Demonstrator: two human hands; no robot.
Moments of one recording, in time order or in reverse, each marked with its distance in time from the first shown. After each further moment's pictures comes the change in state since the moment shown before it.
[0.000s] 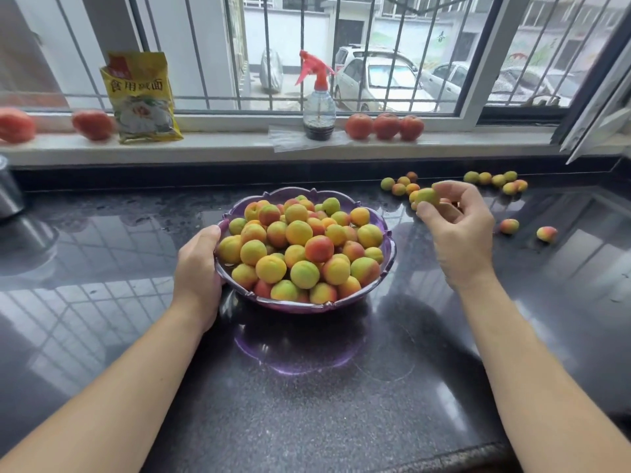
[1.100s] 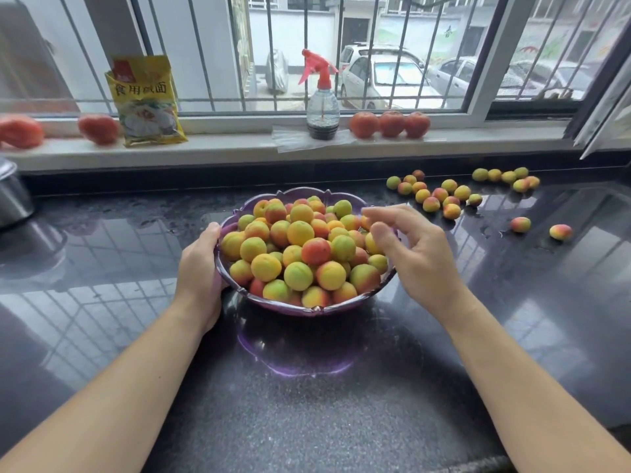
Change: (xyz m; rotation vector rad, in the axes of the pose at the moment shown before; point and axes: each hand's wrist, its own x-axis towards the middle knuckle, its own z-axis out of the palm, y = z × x) left_hand 0.002 0.007 0.002 -0.018 0.019 -0.184; right_hand -0.037 -0.020 0.031 -0.125 -0.373 -0.142
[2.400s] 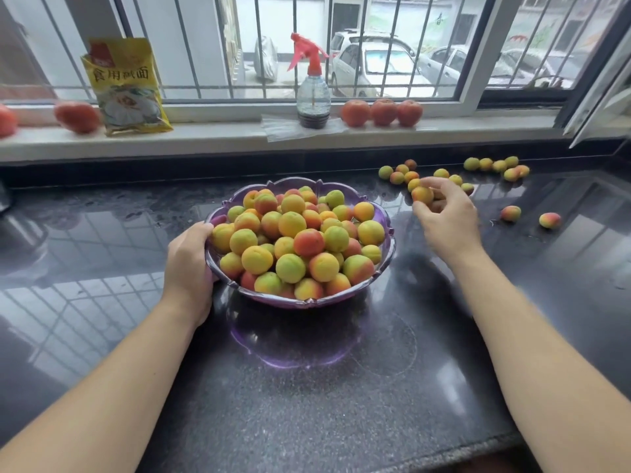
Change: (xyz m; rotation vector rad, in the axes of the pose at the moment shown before) left_hand 0.008 -0.010 -0.004 -0.024 -0.020 0.109; right_hand 0.037 0.074 -0.045 -0.339 0.267 0.297
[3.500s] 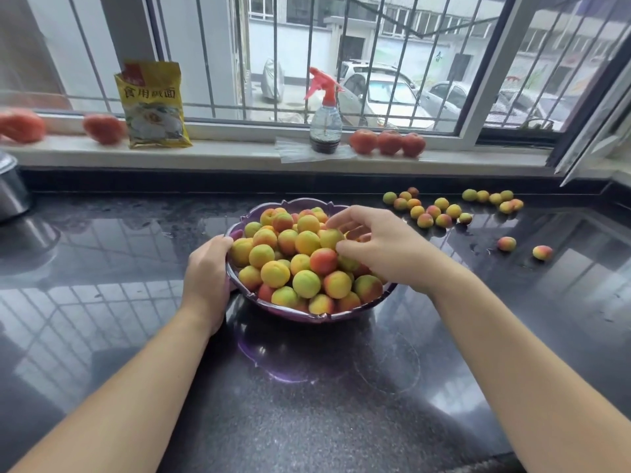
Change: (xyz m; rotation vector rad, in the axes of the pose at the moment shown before) left_hand 0.004 0.001 -0.004 0.014 -0.022 0.009; right_hand -0.049 -0.141 0.005 -0.004 -0.665 -0.141
